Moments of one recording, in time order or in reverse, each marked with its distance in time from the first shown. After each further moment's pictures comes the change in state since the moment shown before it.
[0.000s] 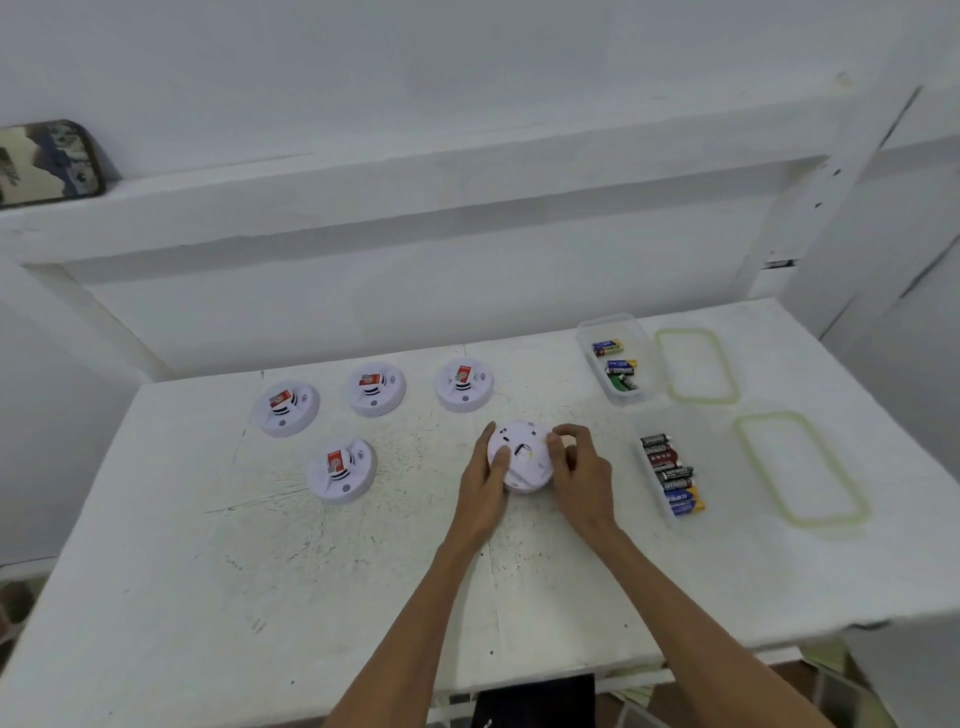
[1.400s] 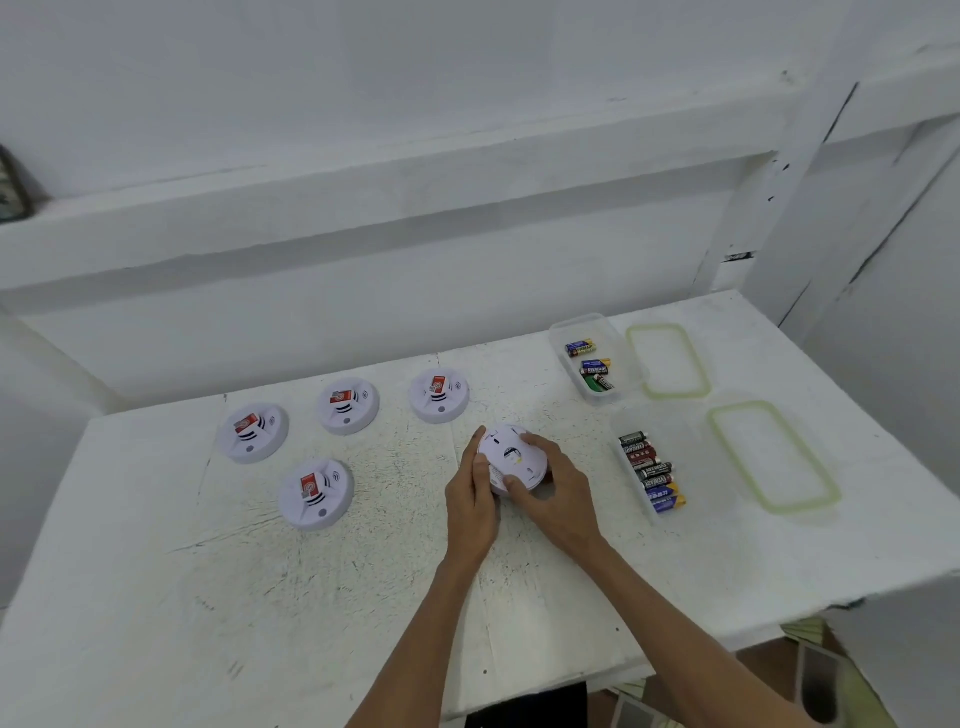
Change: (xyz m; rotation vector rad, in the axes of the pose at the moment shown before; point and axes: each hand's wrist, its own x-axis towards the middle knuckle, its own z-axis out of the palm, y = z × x) left_hand -0.003 0.001 0.018 0.038 0.125 0.162; right_hand -0.014 0.004 -0.001 0.089 -0.082 -0.088
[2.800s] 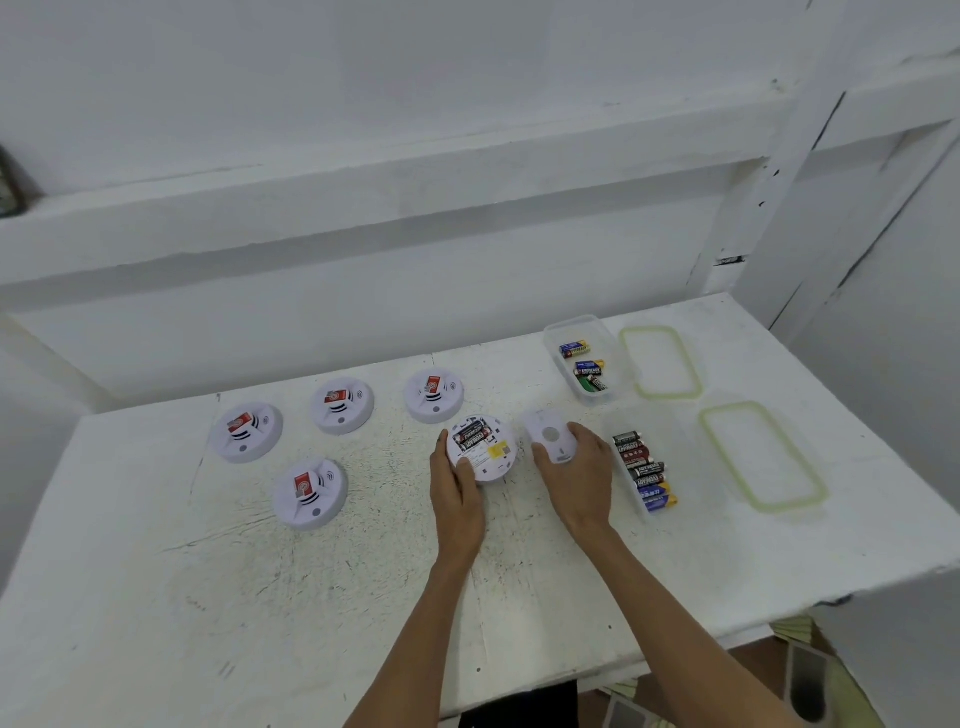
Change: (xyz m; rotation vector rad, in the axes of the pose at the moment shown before) left_hand 0.004 -0.011 -0.002 0.022 0.146 0.040; right_hand 0.020 -0.006 -0.016 -0.271 0.258 0.292
